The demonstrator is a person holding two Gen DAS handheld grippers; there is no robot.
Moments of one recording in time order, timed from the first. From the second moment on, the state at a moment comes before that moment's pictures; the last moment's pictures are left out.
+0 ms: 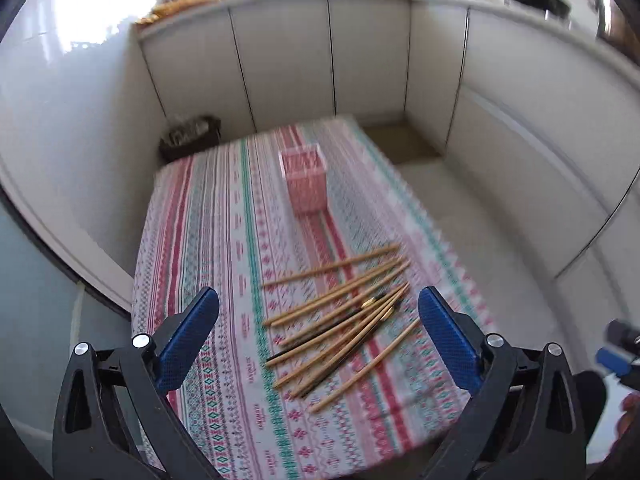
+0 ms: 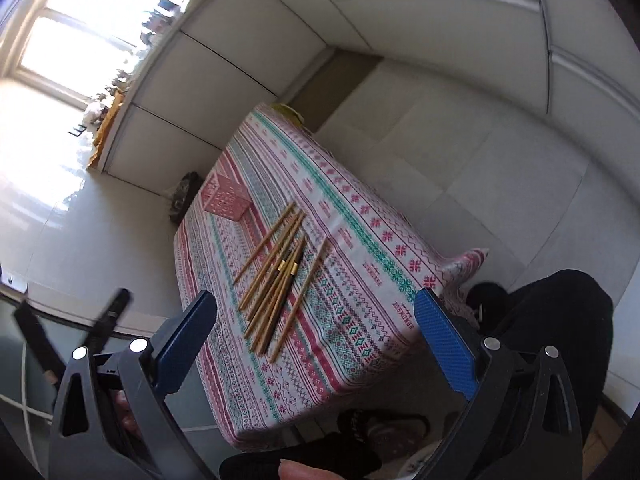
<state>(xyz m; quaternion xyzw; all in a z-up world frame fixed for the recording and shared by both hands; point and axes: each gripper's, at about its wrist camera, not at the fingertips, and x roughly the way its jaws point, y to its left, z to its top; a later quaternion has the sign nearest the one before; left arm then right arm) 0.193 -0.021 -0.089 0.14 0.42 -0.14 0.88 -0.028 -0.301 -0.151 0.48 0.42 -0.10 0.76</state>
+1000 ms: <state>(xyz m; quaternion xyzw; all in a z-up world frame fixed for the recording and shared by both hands) 0.389 -0.140 -0.281 0.37 0.58 -0.42 0.59 0.105 -0.336 -0.300 0.53 0.55 -0.10 0.63</state>
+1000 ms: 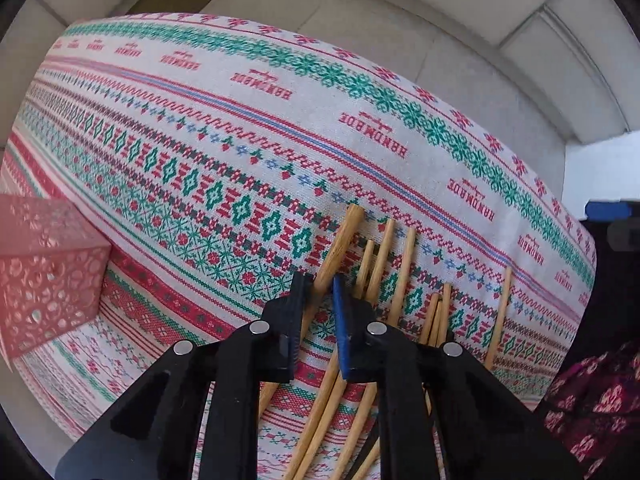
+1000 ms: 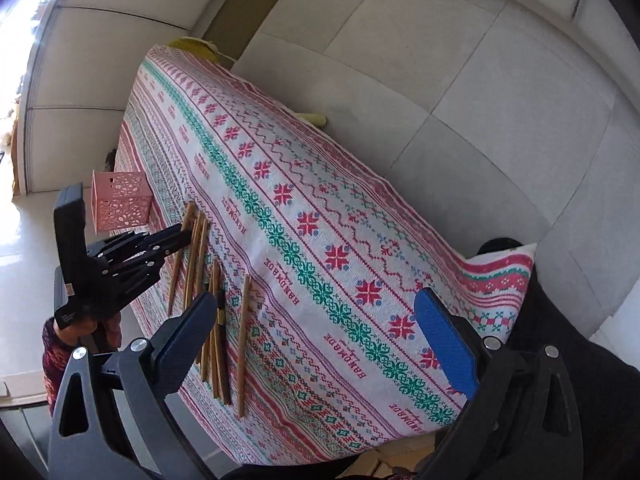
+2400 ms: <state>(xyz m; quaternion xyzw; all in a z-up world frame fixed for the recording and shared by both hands) 0.252 0.113 -0.028 -0.04 0.26 -0.27 0.92 0.137 -0.223 -0.205 0.33 0.48 -0.09 0.81</state>
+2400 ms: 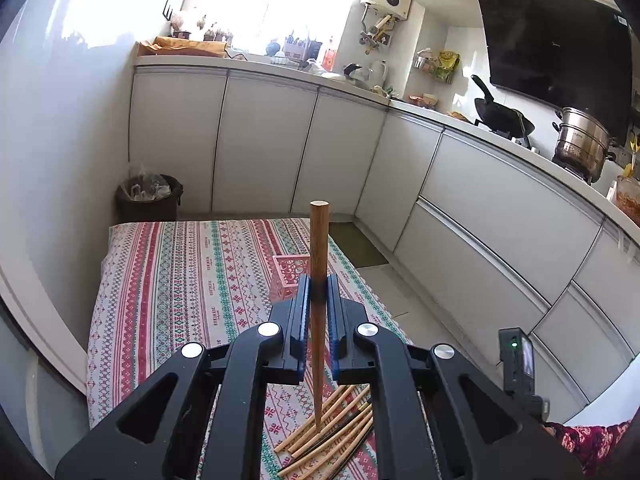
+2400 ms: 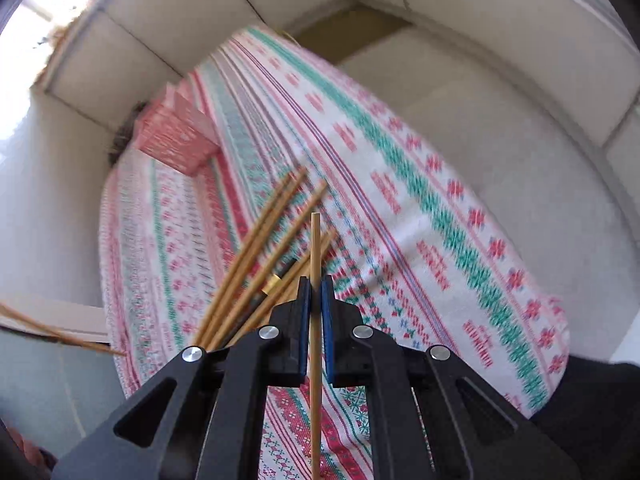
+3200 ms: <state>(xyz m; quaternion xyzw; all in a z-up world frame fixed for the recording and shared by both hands) 0.392 0.023 0.005 -0.06 0.21 -0.18 0.96 0.287 -0.271 -0.002 0.30 0.22 -0.01 0.93</state>
